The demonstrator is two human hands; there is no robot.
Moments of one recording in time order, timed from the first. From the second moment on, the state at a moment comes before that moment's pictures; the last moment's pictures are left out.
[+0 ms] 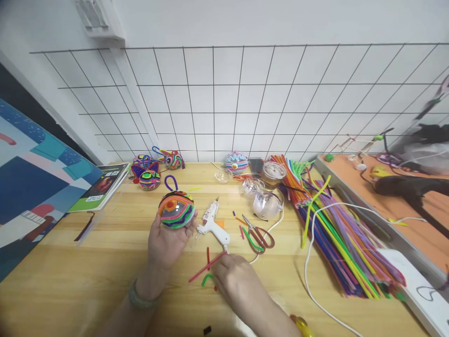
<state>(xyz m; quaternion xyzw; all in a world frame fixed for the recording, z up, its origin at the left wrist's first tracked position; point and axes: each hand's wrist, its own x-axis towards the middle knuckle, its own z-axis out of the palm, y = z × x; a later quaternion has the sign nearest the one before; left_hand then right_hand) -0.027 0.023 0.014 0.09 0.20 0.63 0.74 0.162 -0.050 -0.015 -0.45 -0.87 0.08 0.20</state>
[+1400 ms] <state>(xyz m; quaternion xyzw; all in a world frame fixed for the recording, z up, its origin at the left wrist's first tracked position) -0.017 0.015 0.002 0.16 0.20 0.58 0.77 0.170 -0.049 0.021 -0.39 -0.81 0.22 0.38</state>
